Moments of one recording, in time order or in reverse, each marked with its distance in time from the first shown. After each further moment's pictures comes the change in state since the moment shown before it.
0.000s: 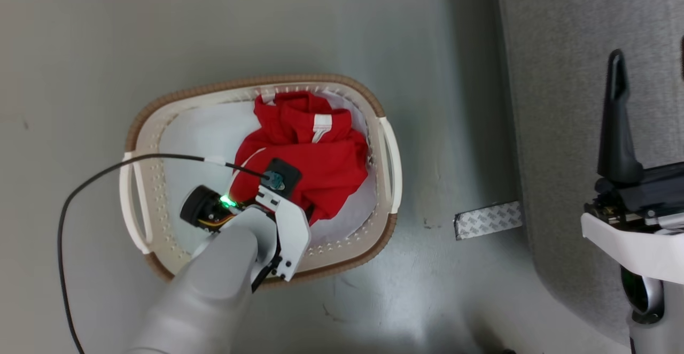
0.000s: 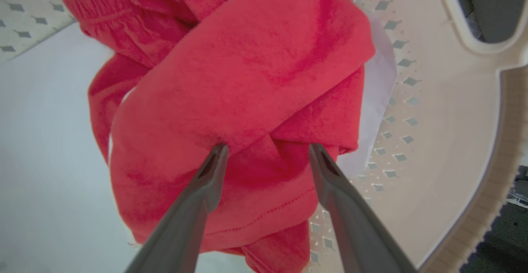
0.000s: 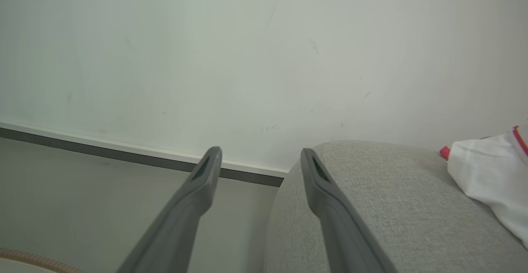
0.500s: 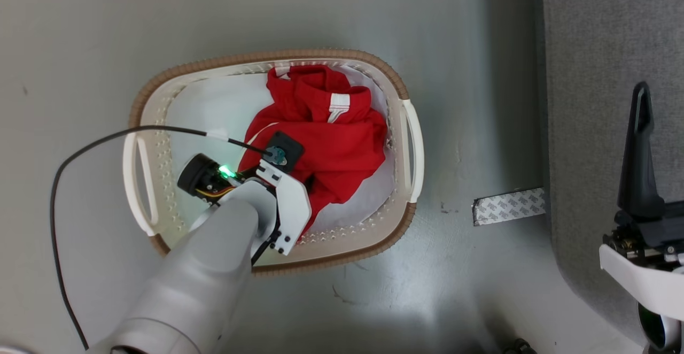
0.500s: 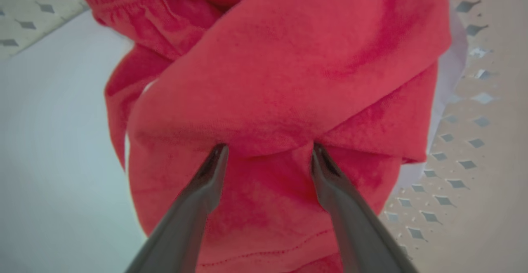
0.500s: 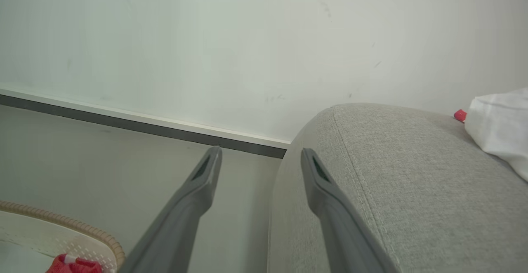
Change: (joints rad) left arm -0.129 0.000 -0.126 0.096 -0.050 0.023 -0.064; right arm 0.112 0.000 -0.049 -0.114 -0.035 0.000 0.000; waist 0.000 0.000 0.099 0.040
